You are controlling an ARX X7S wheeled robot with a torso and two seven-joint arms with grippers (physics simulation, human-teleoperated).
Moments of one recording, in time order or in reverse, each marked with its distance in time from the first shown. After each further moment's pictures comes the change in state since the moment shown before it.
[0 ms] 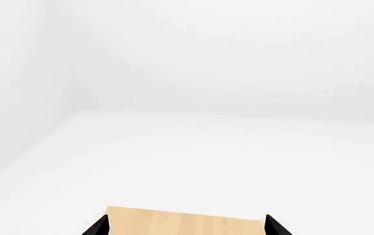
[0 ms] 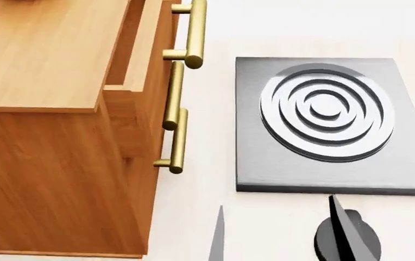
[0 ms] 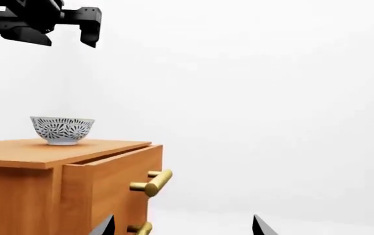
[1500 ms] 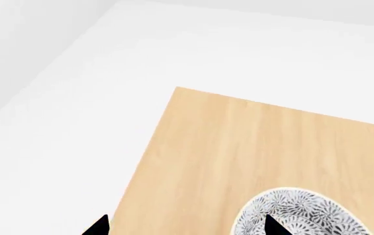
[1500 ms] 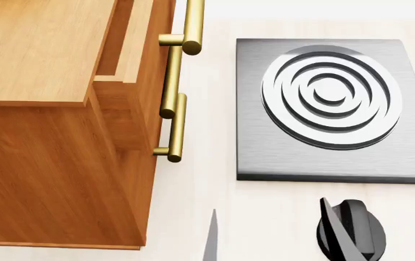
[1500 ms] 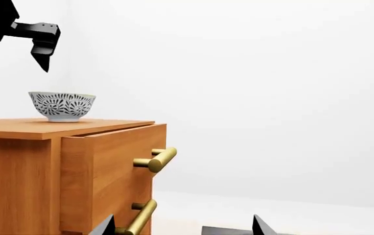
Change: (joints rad) left arm 0.055 -0.101 -2.372 -0.004 2.236 -0.775 -0.187; right arm 0.012 0.022 -0.037 0.020 0.003 -0.012 0.025
